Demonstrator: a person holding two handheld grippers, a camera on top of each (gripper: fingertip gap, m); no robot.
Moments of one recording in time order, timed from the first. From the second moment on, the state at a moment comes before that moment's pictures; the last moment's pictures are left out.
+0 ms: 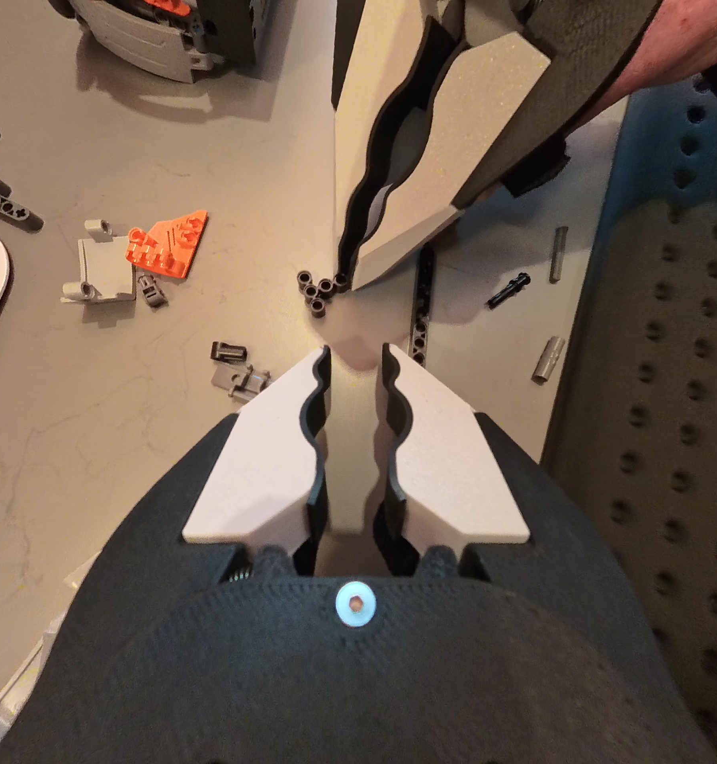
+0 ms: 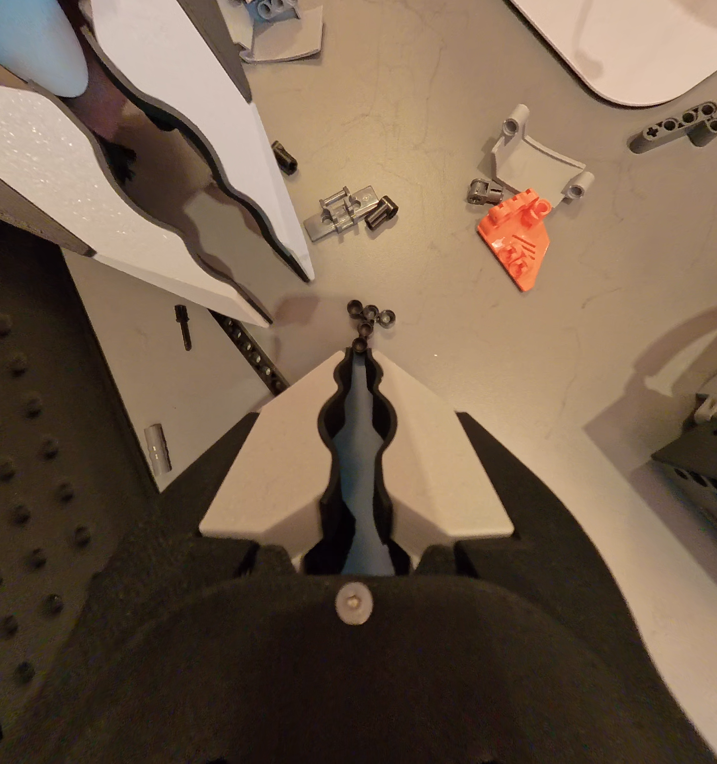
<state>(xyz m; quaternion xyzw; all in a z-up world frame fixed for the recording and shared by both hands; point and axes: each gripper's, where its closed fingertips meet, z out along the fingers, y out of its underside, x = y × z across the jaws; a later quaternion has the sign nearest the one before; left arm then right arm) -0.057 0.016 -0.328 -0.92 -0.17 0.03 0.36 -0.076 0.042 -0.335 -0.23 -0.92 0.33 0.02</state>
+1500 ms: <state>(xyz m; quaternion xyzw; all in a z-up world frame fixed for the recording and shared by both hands) -0.075 0.029 -0.328 -0.90 -0.20 -0.01 0.38 -0.081 0.044 -0.335 -0.20 -0.93 0.31 0.02</state>
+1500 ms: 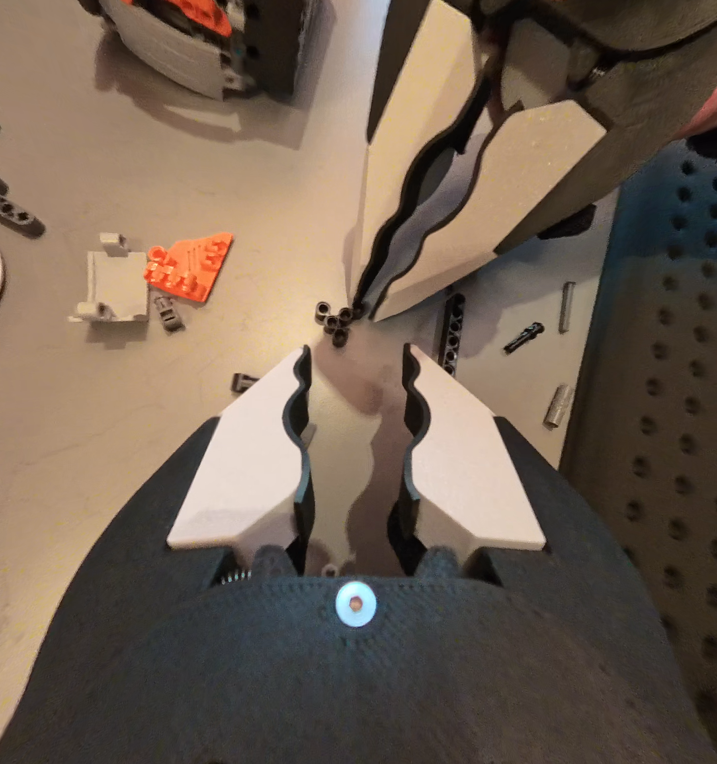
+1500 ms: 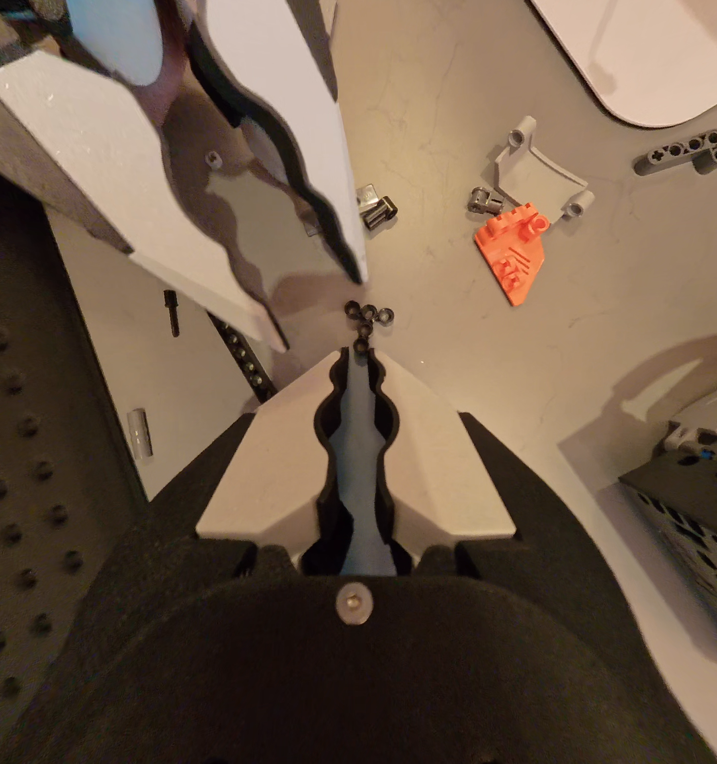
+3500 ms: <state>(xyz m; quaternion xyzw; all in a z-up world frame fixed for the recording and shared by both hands) -0.028 -0.005 -0.314 -0.89 -0.22 -0.06 0.39 -0.075 0.057 -0.337 0.02 -0.96 0.27 -0.05</state>
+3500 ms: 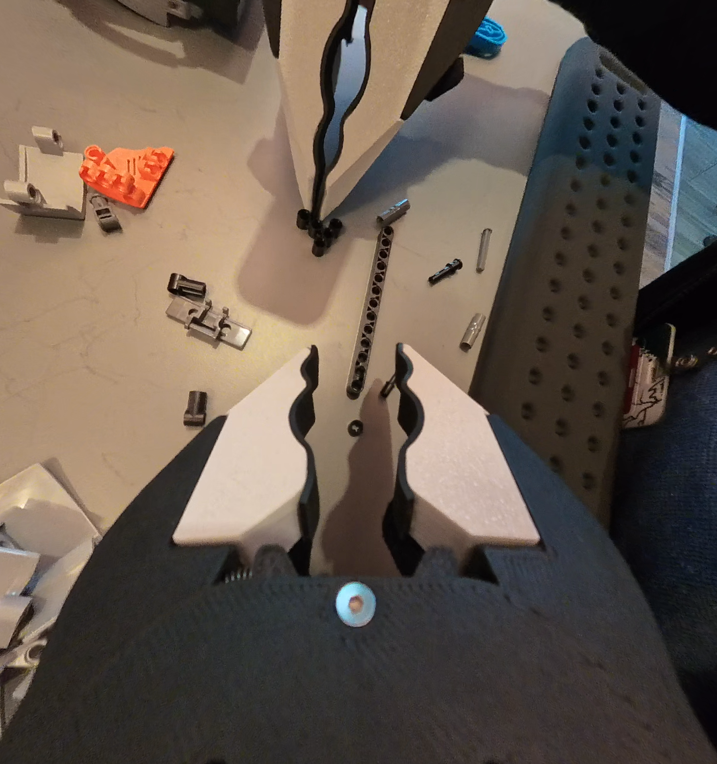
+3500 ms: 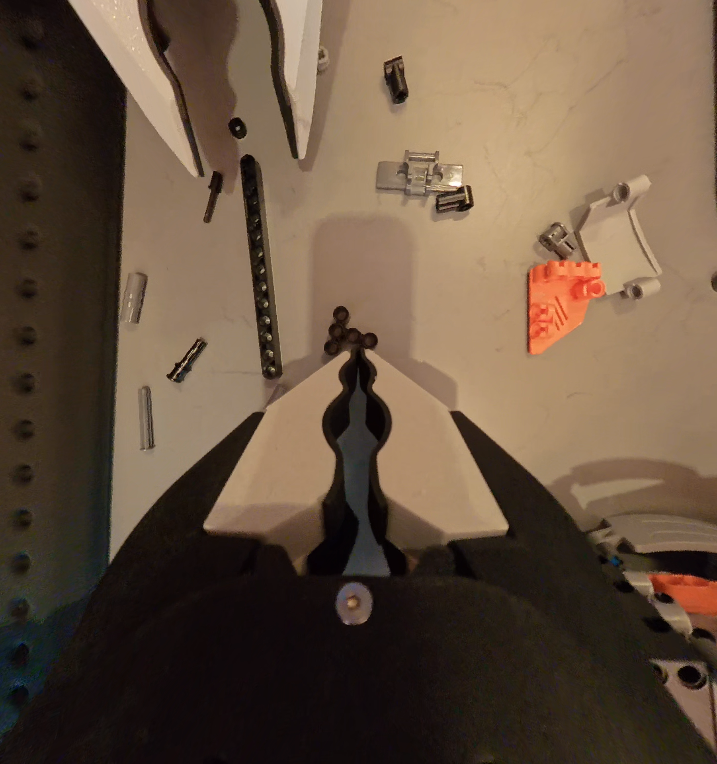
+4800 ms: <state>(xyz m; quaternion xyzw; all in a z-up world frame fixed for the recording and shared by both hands) -0.003 -0.137 -0.334 -0.92 -0.29 0.03 0.25 -0.056 0.046 -0.335 -0.07 -0.95 0.30 -0.03</state>
